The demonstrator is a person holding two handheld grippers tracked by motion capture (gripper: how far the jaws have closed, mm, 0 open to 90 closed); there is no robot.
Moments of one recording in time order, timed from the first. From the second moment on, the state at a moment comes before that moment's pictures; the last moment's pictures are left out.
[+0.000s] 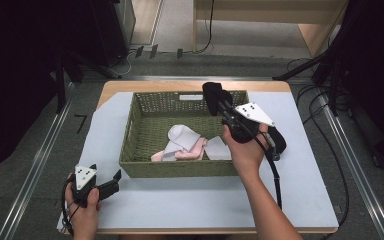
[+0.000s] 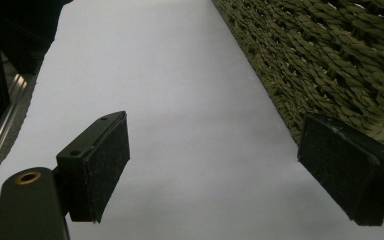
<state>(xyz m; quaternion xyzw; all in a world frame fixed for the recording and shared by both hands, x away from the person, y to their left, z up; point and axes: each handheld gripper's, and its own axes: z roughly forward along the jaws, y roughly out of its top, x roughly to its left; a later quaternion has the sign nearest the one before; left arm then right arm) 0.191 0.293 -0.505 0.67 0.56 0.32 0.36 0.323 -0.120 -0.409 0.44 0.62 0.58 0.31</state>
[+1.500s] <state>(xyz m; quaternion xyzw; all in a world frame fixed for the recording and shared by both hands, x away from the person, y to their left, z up) 0.191 0.292 -0.505 0.67 0.56 0.33 0.36 0.311 -0.260 -0.477 0.58 0.58 0.47 0.32</state>
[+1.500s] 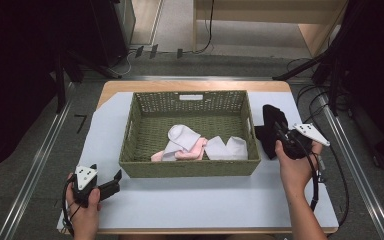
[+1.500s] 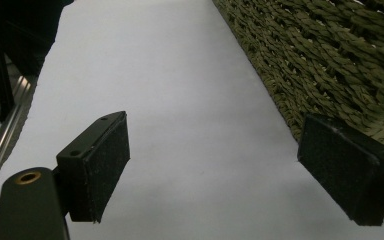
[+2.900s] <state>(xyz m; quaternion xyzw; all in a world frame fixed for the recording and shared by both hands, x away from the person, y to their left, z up) 0.189 0.289 -0.505 0.68 0.55 0.34 0.35 0.200 -0.366 -0.503 0.55 0.59 0.50 0.31</state>
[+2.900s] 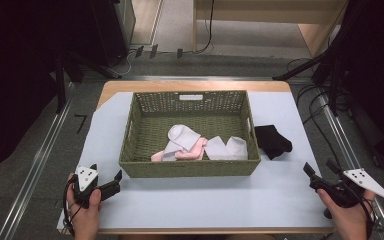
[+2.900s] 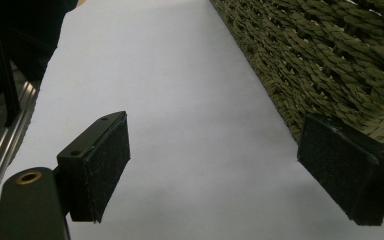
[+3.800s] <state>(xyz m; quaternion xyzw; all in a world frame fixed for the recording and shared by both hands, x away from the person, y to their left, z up) 0.188 0.289 -0.505 0.67 0.55 0.34 0.36 0.187 -0.367 -0.528 0.54 0.60 0.48 0.34</state>
